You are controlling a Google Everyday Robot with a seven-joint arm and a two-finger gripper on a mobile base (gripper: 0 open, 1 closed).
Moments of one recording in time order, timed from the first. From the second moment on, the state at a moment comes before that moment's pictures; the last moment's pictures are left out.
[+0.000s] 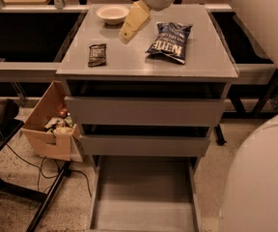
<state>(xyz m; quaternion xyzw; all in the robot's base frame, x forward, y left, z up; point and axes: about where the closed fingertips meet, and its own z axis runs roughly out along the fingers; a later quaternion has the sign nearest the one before) 0.685 -0.031 0.991 -0.41 0.87 0.01 0.27</state>
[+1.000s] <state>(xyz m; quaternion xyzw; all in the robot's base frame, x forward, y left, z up) 0.766 0.090 0.932 -0.40 0.90 0.01 0.19</state>
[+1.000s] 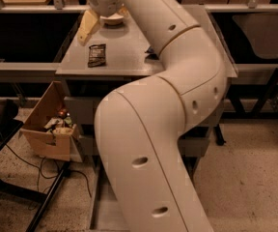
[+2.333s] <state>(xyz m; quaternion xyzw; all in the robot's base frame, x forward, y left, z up) 0.800 0.155 0.825 -0.35 0.92 0.07 0.14</state>
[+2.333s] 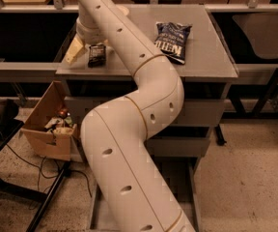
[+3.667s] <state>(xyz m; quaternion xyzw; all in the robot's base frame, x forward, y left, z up) 0.798 0.150 0.825 -0.34 0.93 0.06 0.14</state>
